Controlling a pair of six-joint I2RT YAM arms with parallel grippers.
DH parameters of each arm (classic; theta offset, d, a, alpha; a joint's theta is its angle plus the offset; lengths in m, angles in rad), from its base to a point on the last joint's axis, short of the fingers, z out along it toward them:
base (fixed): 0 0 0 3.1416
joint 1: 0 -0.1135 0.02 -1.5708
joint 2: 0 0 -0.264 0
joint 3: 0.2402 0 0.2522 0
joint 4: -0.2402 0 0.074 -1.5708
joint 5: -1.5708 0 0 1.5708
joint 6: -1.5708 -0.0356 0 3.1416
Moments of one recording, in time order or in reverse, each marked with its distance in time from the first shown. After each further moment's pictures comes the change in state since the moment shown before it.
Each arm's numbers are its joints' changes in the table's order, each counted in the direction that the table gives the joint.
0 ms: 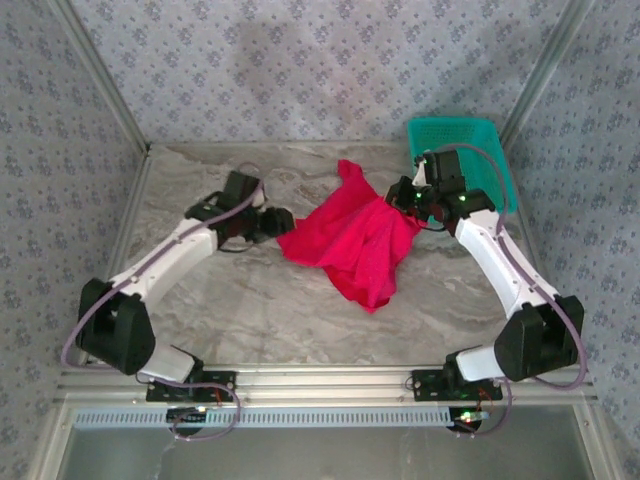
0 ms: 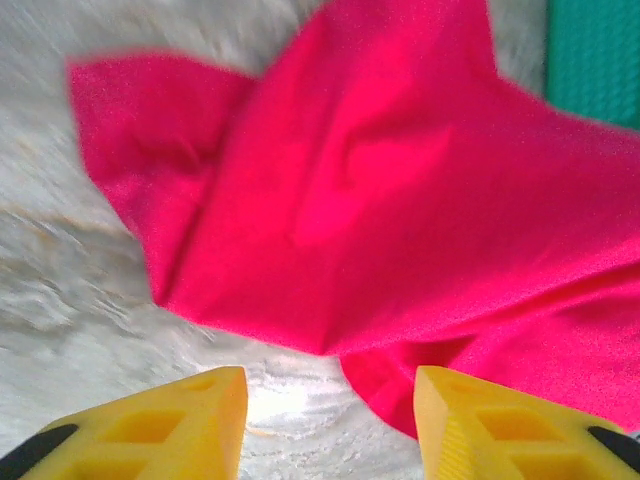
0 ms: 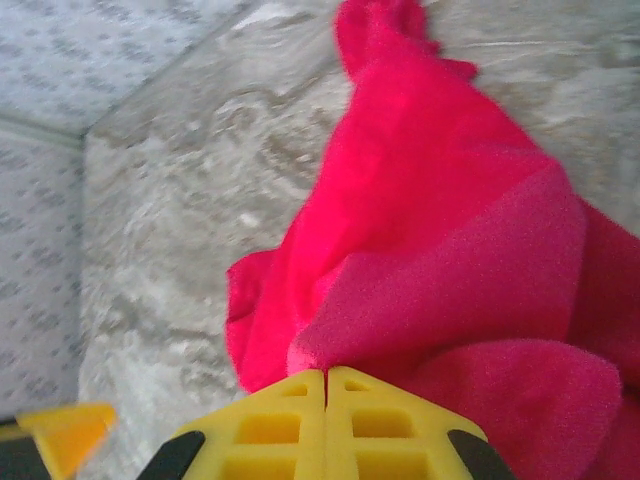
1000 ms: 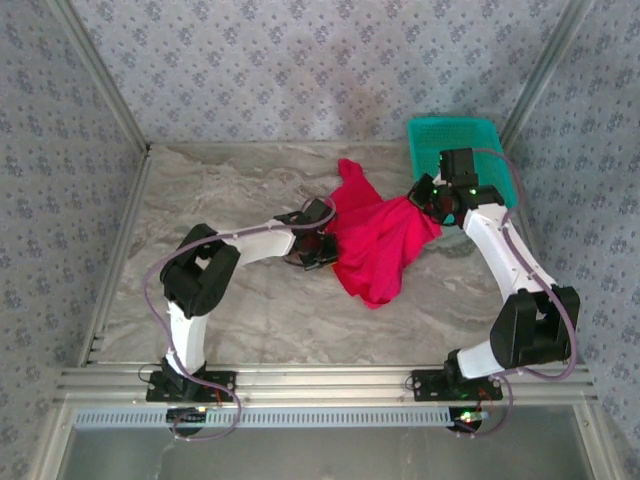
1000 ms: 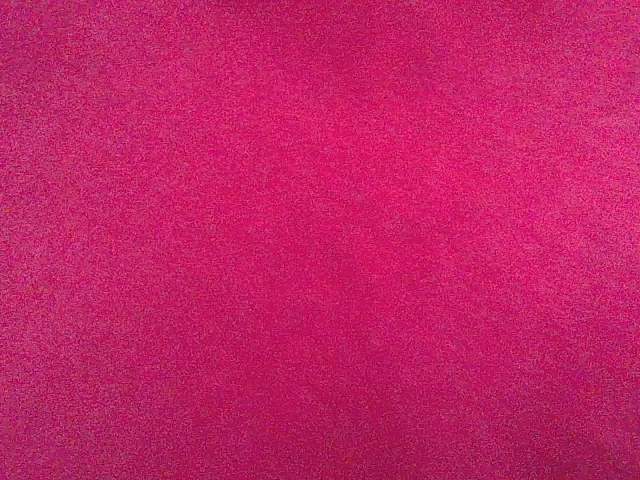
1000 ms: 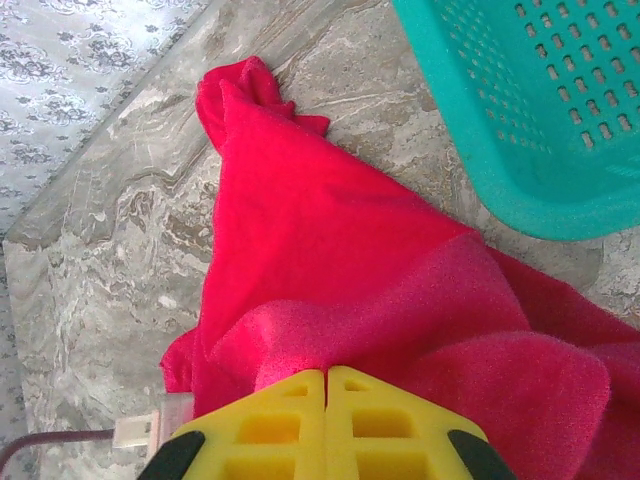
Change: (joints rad) left arm 0.226 -0.494 0.188 0.121 0.091 0.217; right arm 0.117 -0.040 0.000 -0.024 -0.061 -0.055
